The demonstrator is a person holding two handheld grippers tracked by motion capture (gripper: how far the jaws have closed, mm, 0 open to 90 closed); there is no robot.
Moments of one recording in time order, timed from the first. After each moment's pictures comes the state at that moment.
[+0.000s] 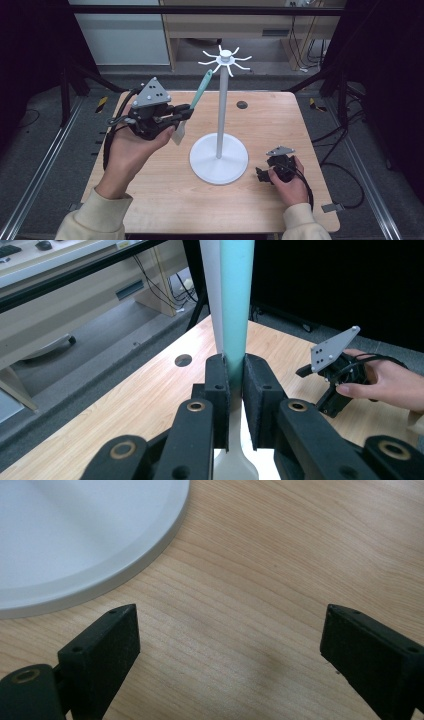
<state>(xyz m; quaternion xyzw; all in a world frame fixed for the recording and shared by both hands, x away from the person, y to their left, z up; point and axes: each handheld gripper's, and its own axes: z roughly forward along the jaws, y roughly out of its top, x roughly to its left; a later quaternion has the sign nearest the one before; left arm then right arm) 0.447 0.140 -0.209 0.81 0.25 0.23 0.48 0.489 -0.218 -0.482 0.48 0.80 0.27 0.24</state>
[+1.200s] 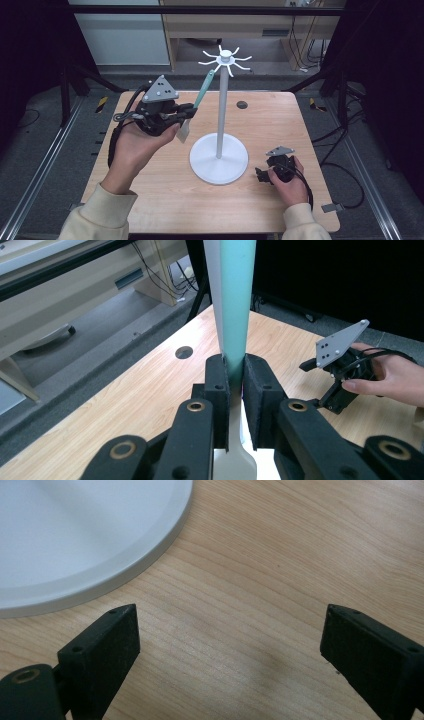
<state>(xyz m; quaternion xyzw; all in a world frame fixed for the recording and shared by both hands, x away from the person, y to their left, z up) 0.458 0.130 -0.210 0.82 0.26 0.23 0.46 0.489 -0.217 -0.482 0.47 0.80 0.27 0.24</state>
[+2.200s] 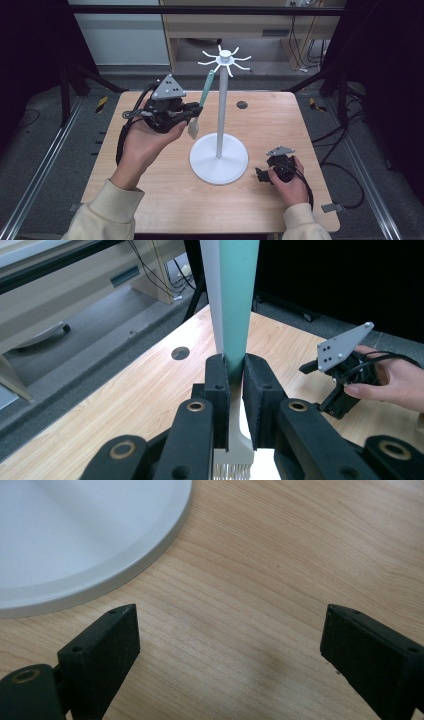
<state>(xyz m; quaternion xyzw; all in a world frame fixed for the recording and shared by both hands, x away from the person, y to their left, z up) 0.468 0.119 -0.217 0.82 0.26 0.22 0.46 0.489 -0.217 -0.482 0.47 0.80 0.28 0.23</state>
